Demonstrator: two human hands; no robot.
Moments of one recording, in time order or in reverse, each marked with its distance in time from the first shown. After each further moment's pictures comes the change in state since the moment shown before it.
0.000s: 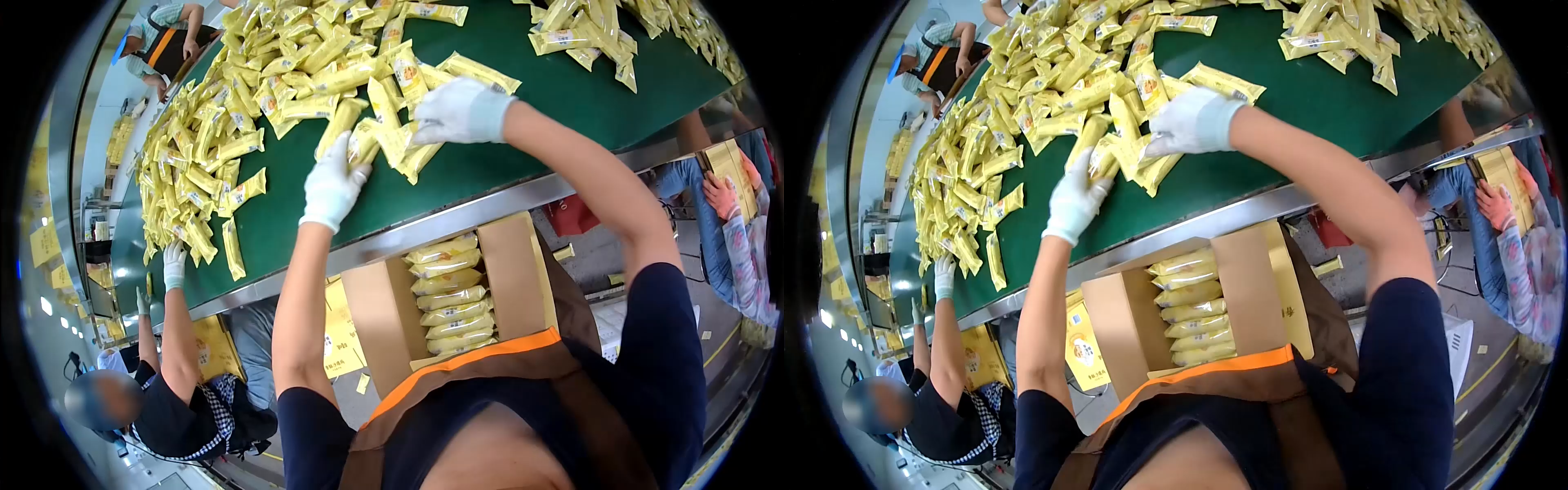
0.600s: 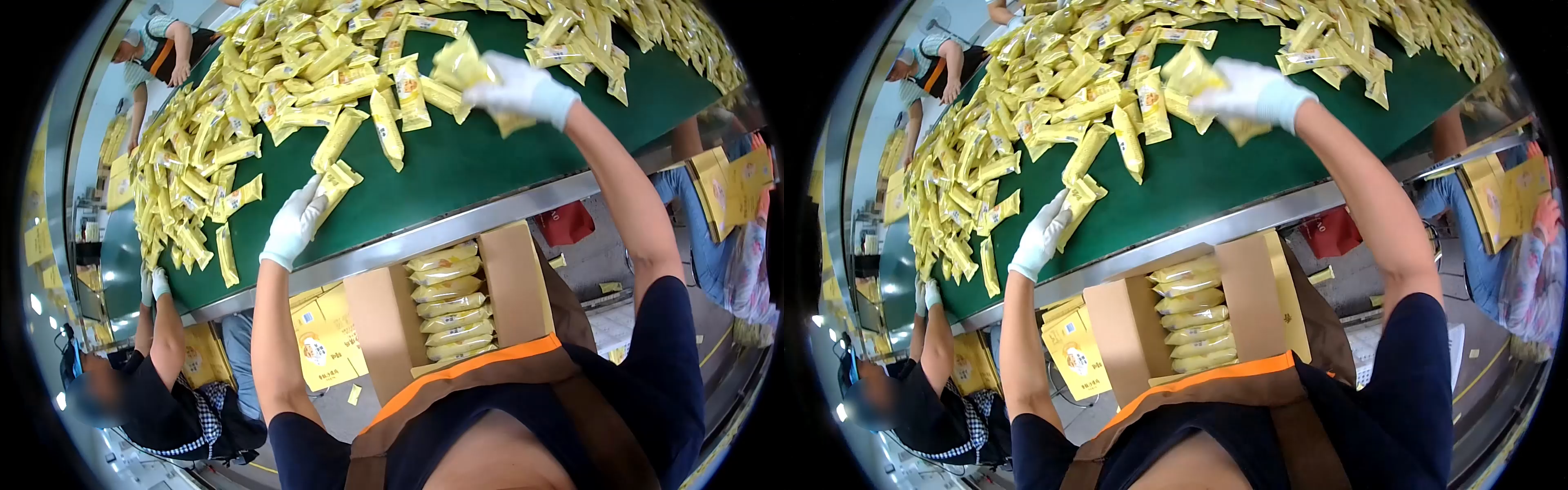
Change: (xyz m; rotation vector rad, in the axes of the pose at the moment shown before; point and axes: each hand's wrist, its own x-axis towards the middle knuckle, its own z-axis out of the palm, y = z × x) left_hand -0.036 -0.069 -0.027 -0.271 -0.213 -0.078; right_hand -0.044 0.016 -0.077 0.224 0.063 0.594
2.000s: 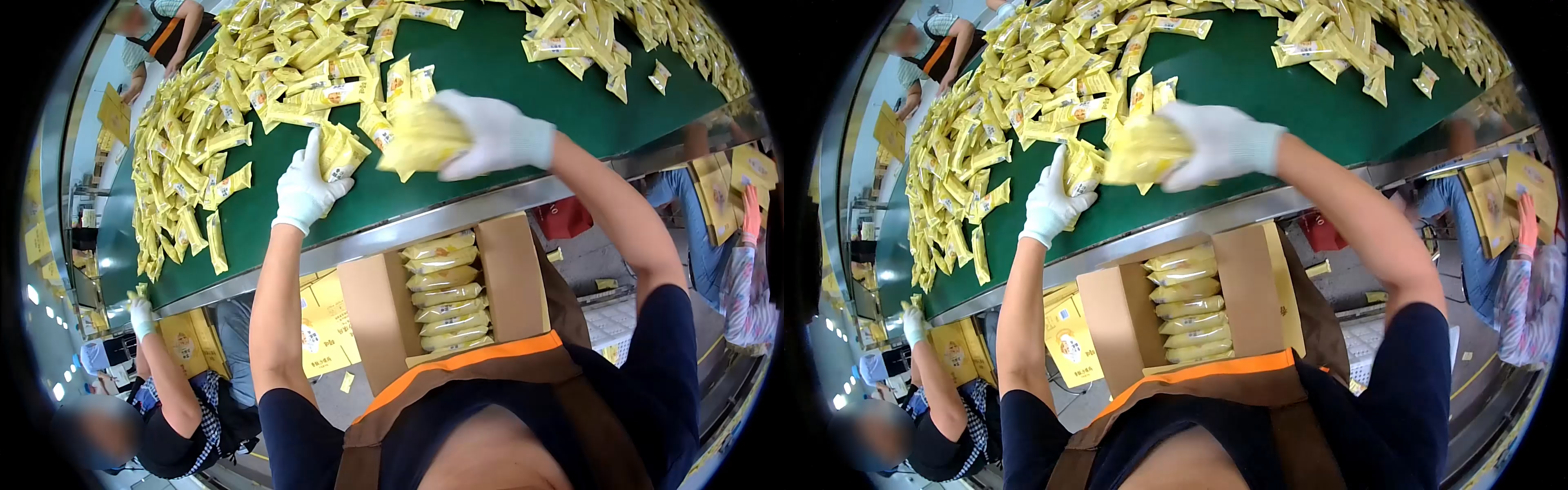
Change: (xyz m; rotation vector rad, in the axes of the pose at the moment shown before) left_hand 0.032 0.057 0.021 0.343 0.097 -0.131; right_hand -0.034 -0.033 0.046 0.194 -0.150 -0.319
